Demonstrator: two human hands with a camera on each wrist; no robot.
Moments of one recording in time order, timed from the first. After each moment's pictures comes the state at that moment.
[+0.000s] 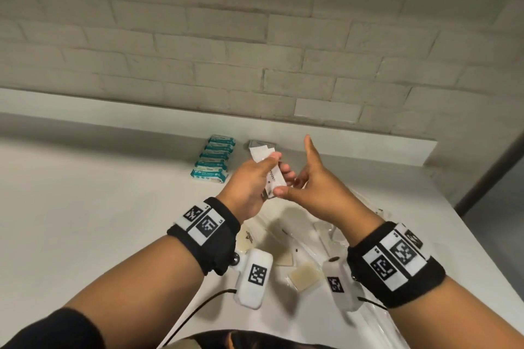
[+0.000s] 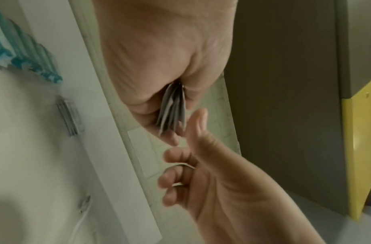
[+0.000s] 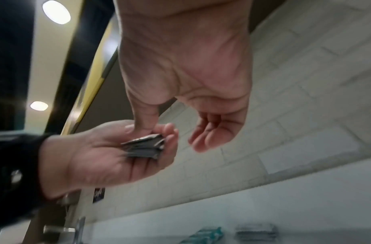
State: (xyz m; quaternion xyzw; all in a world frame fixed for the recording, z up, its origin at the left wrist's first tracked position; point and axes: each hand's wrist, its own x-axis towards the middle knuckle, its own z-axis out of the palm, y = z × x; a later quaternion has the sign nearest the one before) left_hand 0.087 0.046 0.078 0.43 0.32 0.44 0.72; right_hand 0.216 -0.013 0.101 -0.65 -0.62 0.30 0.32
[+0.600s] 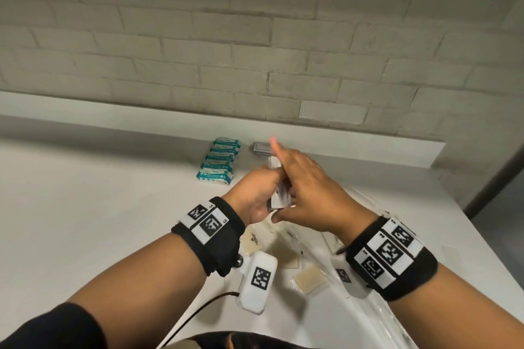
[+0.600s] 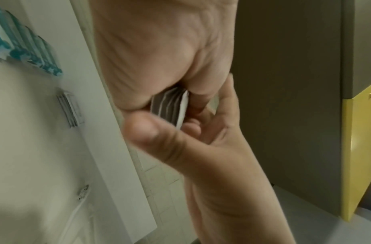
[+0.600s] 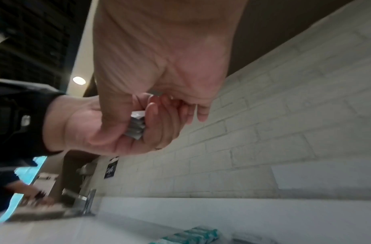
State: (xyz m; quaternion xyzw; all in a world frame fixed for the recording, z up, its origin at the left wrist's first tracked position) left_hand 0.091 0.038 0.083 0.46 0.35 0.37 0.73; right_hand 0.210 -0.009 0.093 -0.54 -0.81 0.06 0.21
